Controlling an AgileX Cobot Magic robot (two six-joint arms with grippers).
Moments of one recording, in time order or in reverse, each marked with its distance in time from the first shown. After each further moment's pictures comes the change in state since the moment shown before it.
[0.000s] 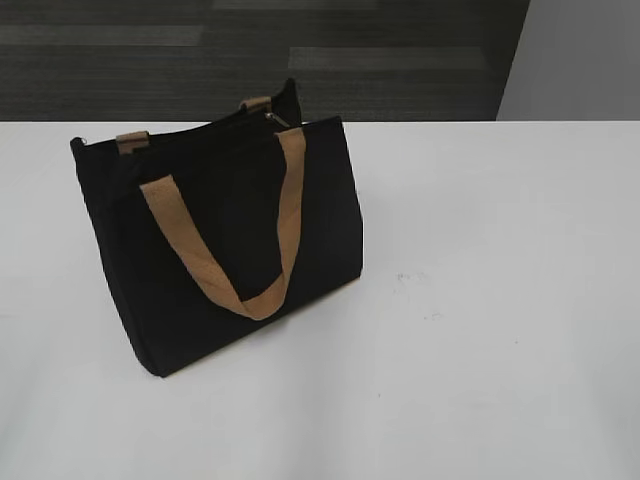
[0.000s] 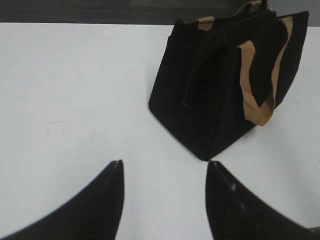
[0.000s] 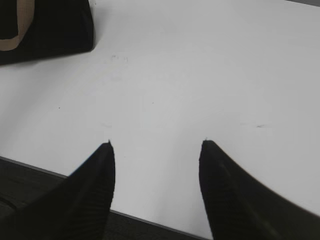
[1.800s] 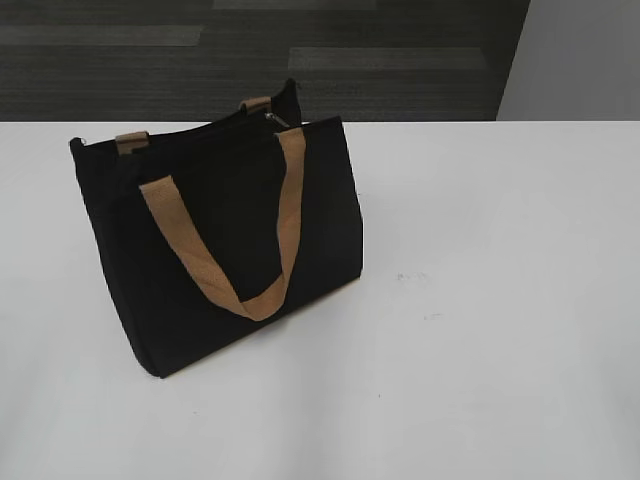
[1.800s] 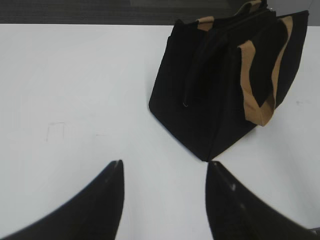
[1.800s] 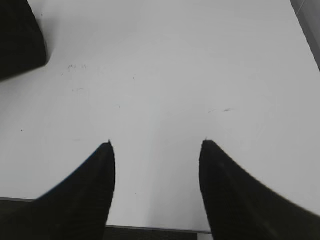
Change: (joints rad) left arm 0.005 -0.001 0.000 -0.003 0.000 0.007; right arm -0.214 -0.001 0.001 0.017 -0.002 0.017
